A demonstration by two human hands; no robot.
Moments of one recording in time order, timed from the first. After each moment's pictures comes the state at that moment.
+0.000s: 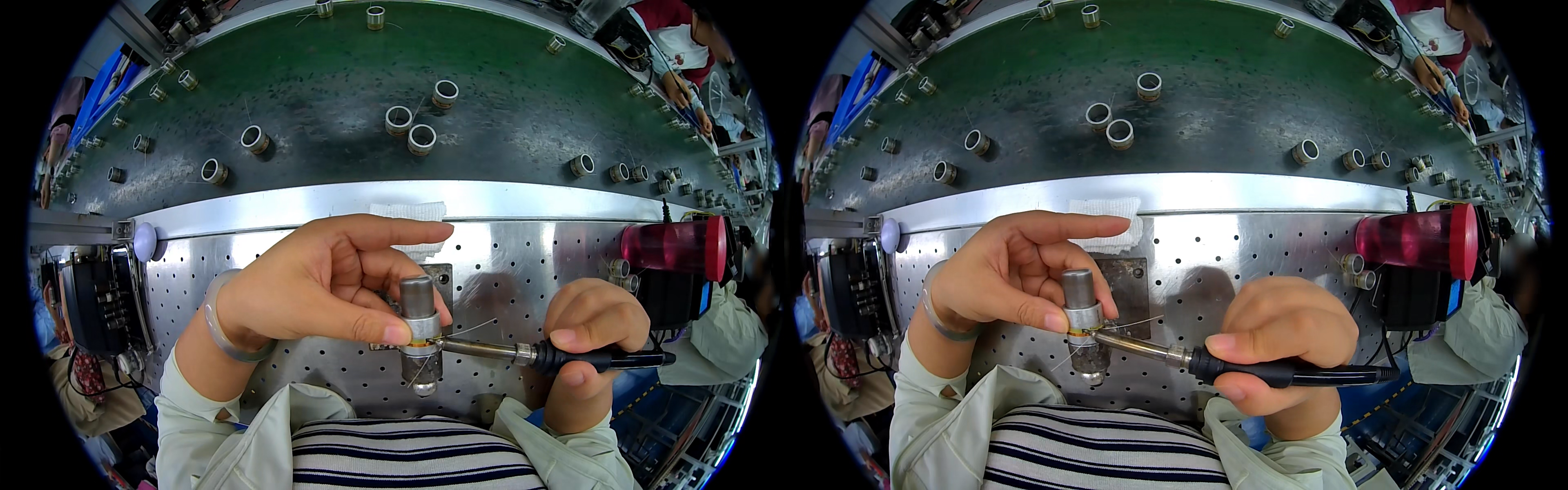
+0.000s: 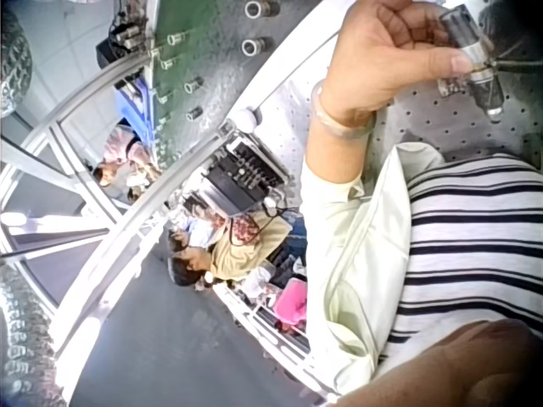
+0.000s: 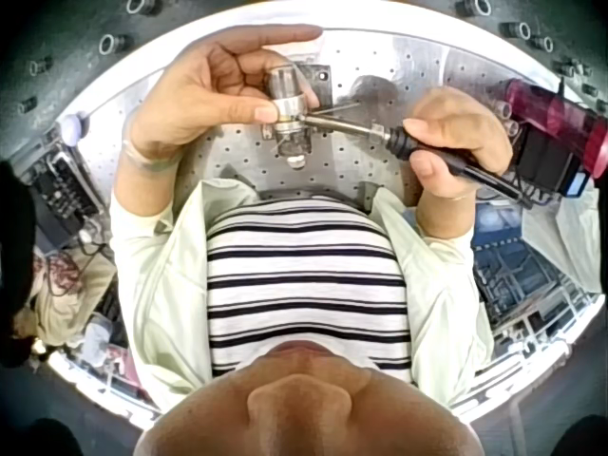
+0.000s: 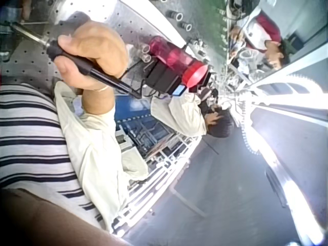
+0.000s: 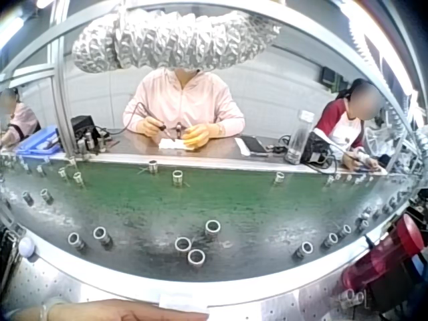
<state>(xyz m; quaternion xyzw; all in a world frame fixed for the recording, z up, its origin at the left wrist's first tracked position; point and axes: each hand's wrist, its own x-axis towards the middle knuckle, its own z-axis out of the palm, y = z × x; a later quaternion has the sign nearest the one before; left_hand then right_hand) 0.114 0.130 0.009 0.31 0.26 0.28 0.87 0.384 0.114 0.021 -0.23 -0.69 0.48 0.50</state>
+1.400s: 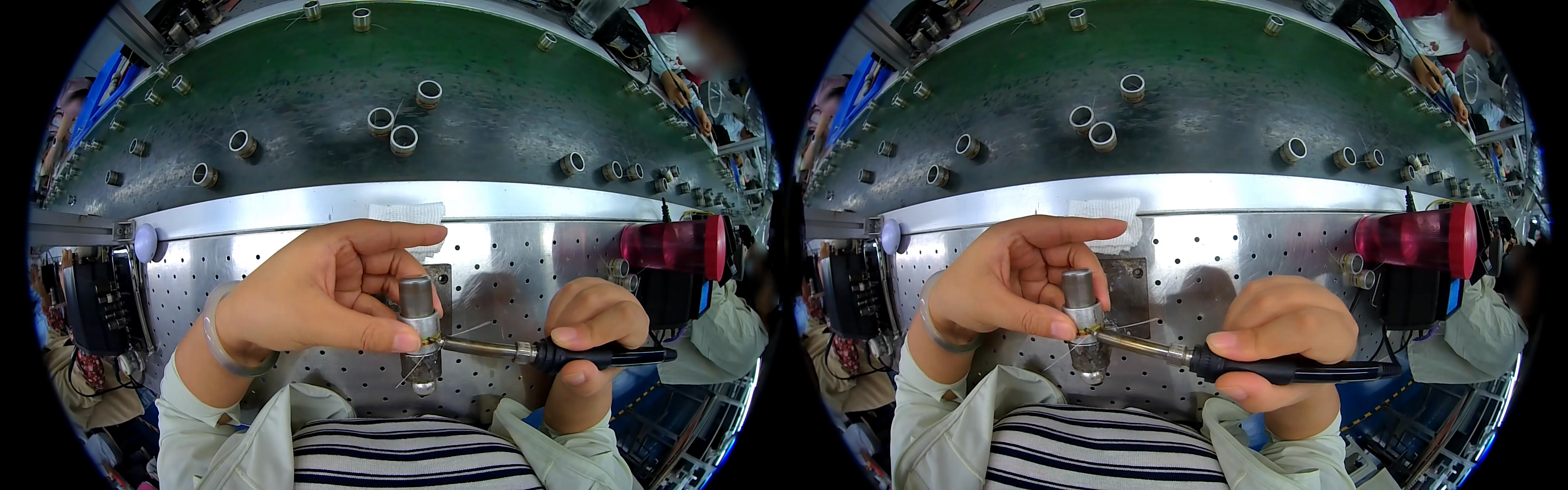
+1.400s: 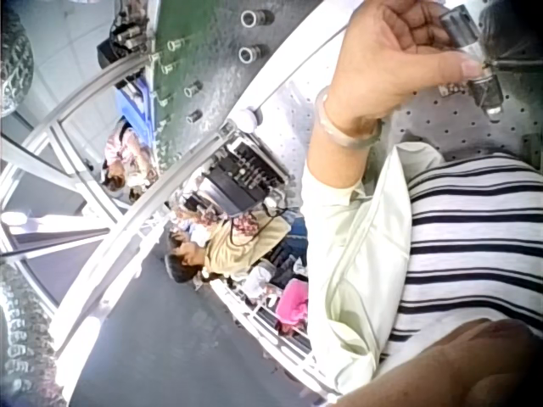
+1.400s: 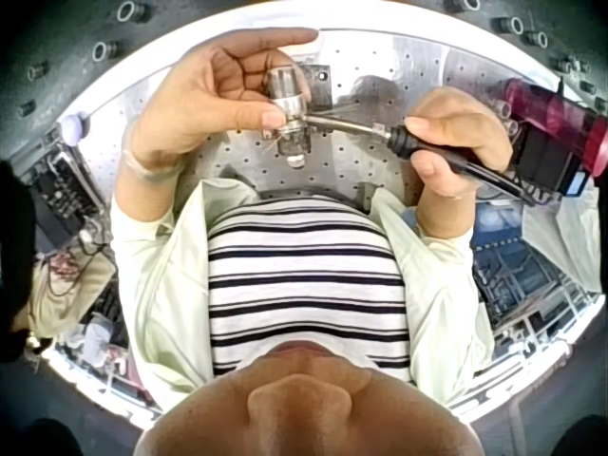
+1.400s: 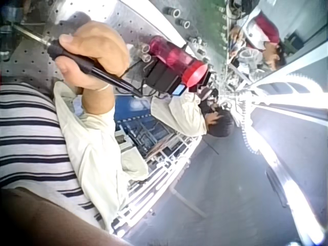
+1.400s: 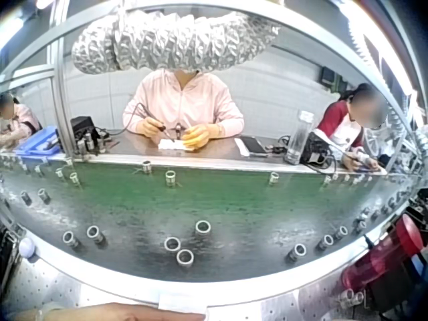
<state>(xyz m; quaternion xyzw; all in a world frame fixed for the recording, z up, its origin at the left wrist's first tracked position) 0.126 0.126 0.024 0.29 0.33 0.28 0.85 0.390 0.116 0.018 -0.21 -0.69 0.48 0.51</state>
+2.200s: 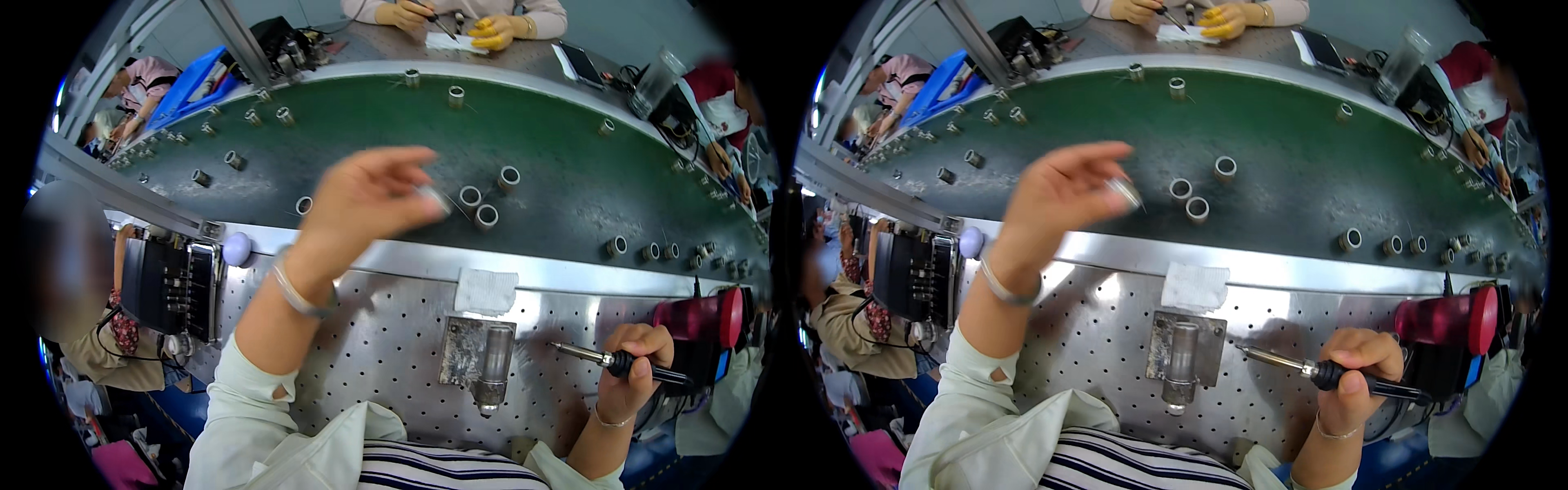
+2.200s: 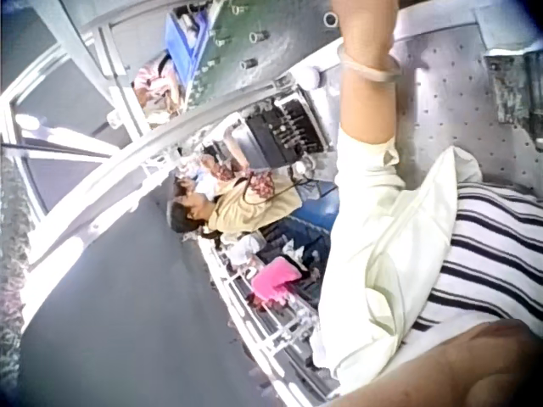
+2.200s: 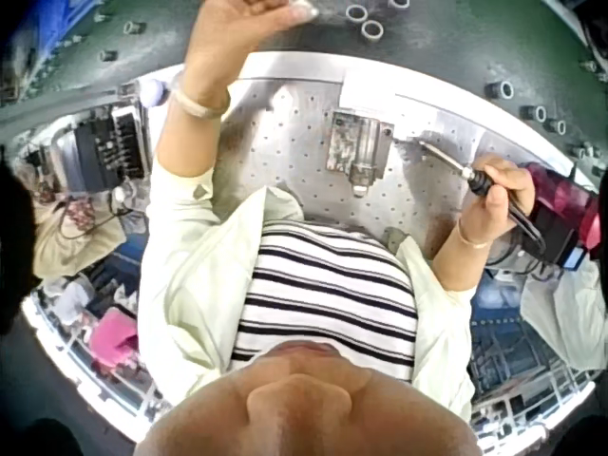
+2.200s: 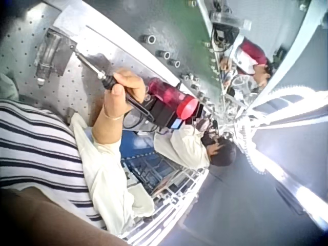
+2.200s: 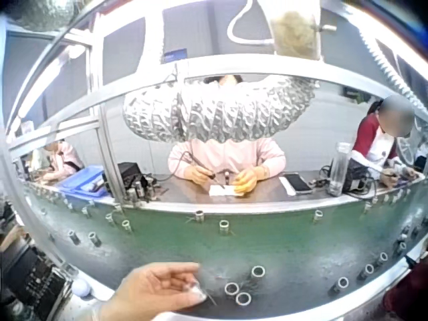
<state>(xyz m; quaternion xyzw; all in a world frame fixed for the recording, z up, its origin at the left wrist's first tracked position) 0.065 0.181 0.017 0.47 0.47 0.50 0.55 0.391 0.107 0.019 -0.35 -0.52 0.46 0.63</state>
